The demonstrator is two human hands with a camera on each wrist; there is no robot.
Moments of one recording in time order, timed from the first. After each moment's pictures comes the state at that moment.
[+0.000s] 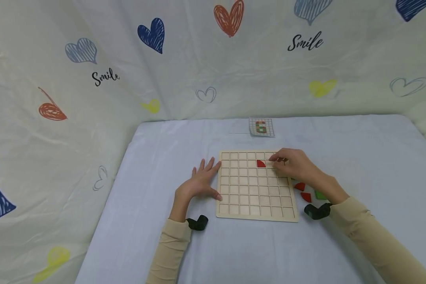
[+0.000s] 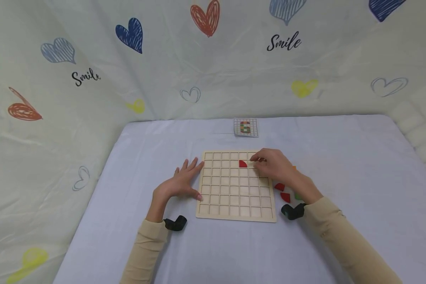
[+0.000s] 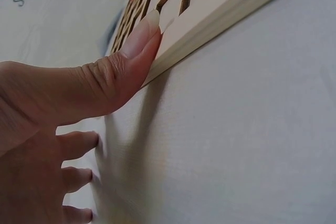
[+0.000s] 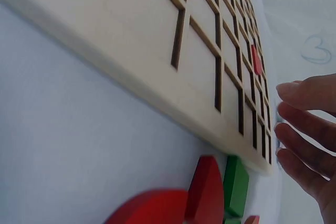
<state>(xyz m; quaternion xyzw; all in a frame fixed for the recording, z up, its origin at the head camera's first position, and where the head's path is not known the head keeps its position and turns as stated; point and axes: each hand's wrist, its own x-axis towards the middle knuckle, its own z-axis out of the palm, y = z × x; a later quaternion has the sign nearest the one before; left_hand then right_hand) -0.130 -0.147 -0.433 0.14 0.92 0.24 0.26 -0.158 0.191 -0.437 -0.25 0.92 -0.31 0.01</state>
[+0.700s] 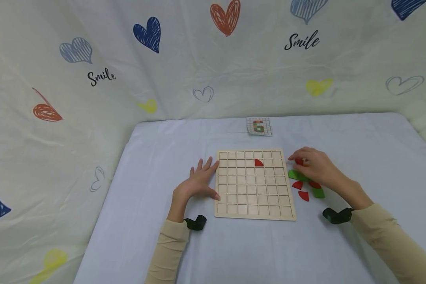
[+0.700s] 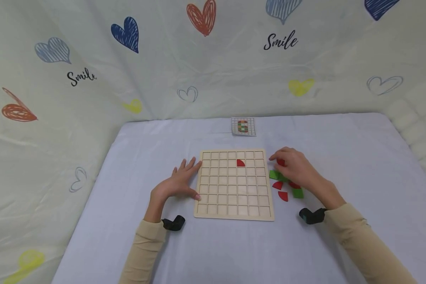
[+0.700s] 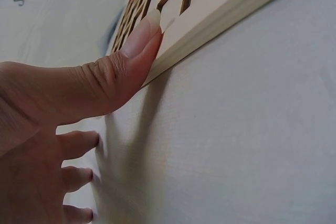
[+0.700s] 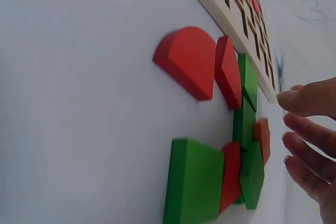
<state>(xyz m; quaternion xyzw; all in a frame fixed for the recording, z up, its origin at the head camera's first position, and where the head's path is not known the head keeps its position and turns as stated) -0.129 -0.147 -0.432 0.14 0.92 0.24 0.26 -0.141 0.240 -0.437 -0.20 0.94 -0.27 0.00</state>
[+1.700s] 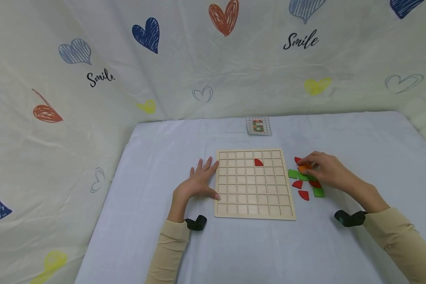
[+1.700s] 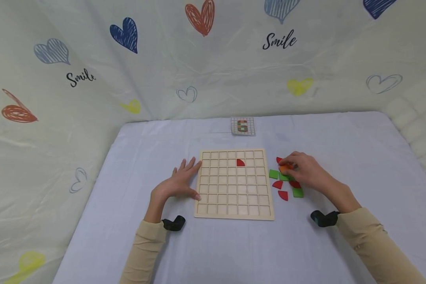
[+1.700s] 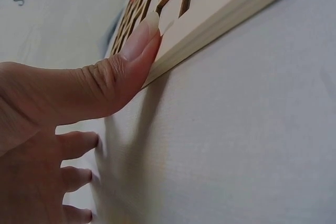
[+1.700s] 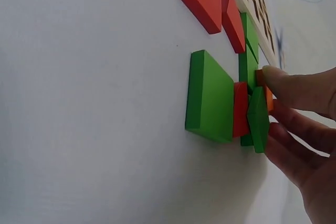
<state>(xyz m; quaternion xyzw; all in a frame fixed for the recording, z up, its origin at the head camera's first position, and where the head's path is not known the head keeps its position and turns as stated) -0.129 -0.148 -0.436 0.15 0.92 0.24 0.26 -0.133 0.269 -0.441 -0.22 0.94 -0.25 0.02</state>
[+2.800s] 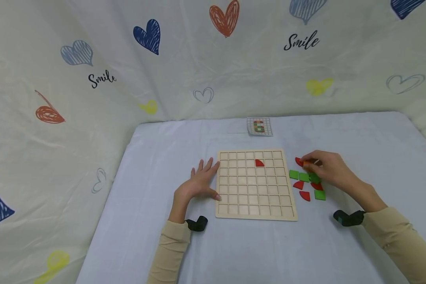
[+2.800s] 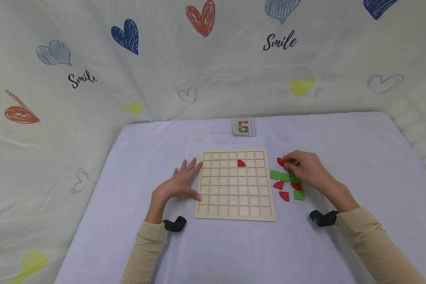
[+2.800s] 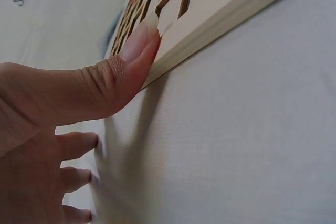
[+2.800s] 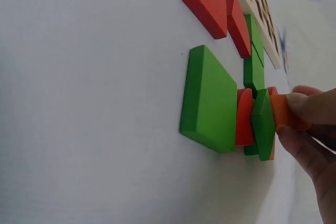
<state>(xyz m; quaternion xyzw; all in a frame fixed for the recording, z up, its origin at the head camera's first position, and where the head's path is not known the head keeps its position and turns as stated) -0.128 -0.147 -0.434 0.15 0.92 0.24 0.26 -0.136 0.270 -0.445 -0.17 0.94 -0.29 -0.01</state>
